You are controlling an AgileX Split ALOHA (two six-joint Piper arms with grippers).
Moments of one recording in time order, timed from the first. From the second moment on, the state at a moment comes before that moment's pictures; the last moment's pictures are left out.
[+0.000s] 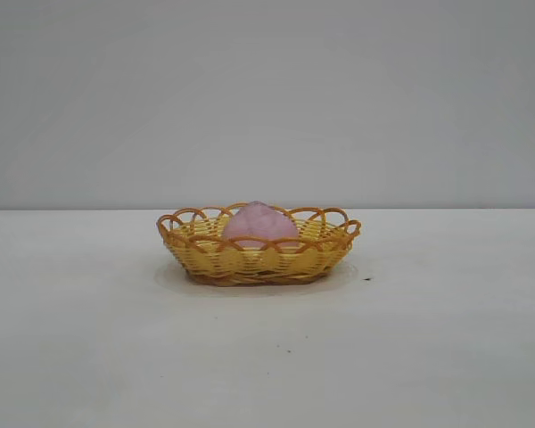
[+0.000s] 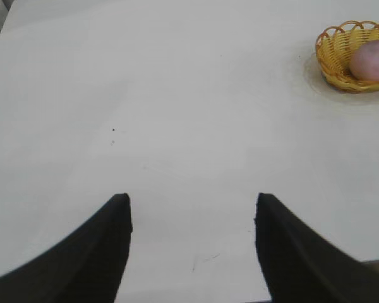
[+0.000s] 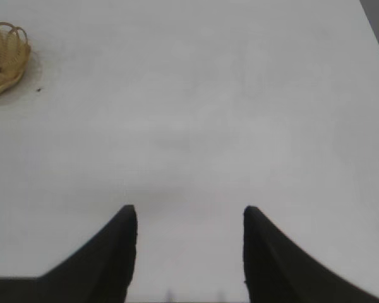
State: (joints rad) left arm 0.01 -0.02 -0.48 -0.06 1.12 0.08; right arm -0.03 0.10 -0.49 0.09 1.14 -0.12
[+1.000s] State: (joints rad) left arm 0.01 -0.02 -0.48 -0.06 1.12 0.08; right arm -0.02 -0.02 -0.49 0.09 1.14 -0.12
